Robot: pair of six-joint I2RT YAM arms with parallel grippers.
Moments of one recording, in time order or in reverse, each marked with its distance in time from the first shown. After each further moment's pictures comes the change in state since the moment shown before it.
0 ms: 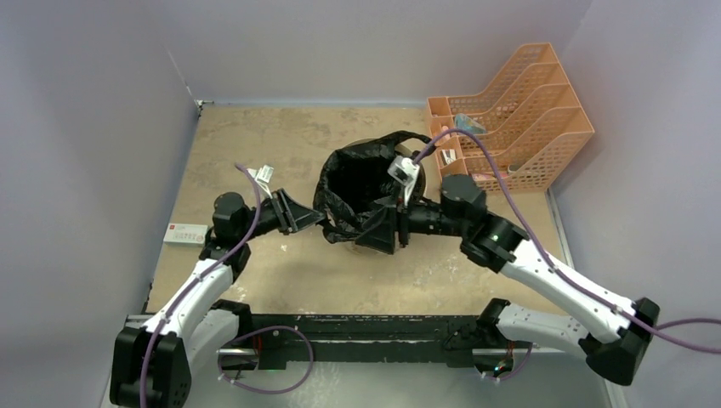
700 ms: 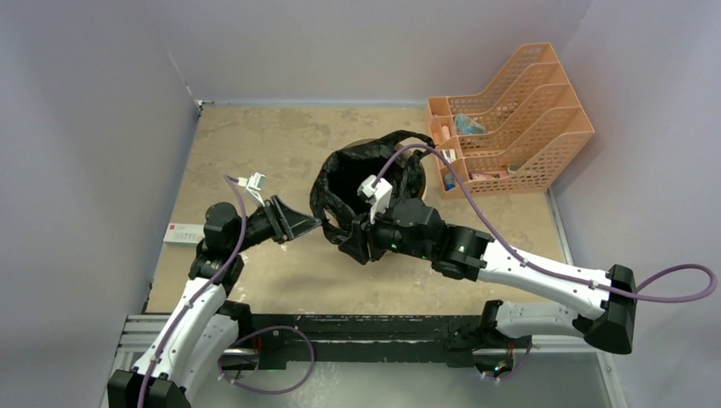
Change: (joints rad) left arm 0.000 -0.232 0.001 -0.248 -0.056 -0.044; right arm 0.286 0.186 0.032 -0.056 0.562 -0.025
